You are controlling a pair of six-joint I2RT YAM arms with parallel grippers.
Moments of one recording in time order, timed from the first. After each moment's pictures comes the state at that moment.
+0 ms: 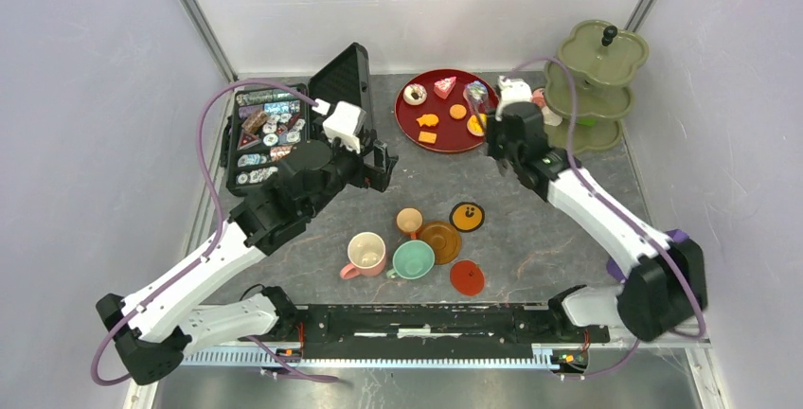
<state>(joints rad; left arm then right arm) -0.83 0.98 1.06 -0.31 -0.31 -0.16 0.46 1.41 1.10 -0.21 0.25 0.21</state>
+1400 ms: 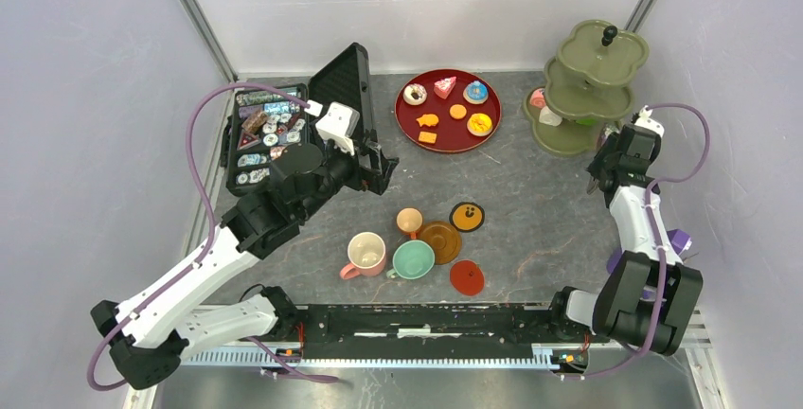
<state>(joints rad) -0.83 0.93 1.06 -0.32 -0.25 -0.21 -0.33 1.24 0.81 -0.22 0.09 0.27</state>
